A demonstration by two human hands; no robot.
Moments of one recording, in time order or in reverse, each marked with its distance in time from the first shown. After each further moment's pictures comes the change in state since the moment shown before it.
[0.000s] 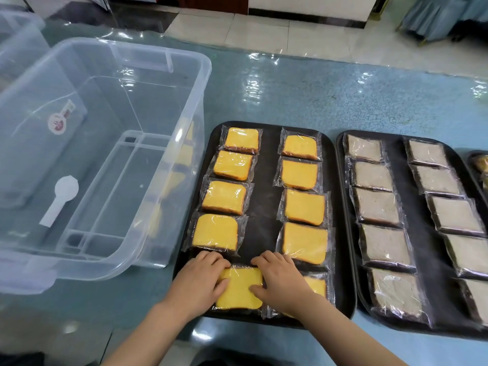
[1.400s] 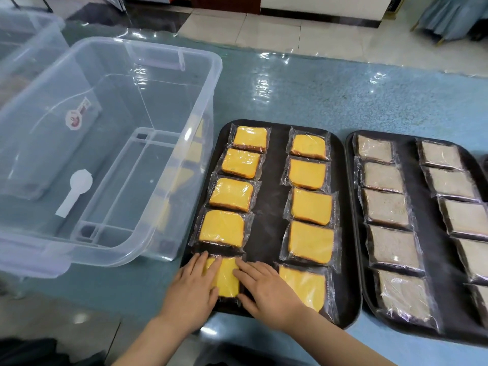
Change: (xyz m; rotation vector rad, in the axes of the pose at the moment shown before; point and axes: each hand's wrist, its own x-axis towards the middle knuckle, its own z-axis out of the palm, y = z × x) left_hand -0.039 -0.004 0.025 0.282 0.062 -0.202; right_hand -0.006 -0.018 0.035 -0.067 0.126 -0.284
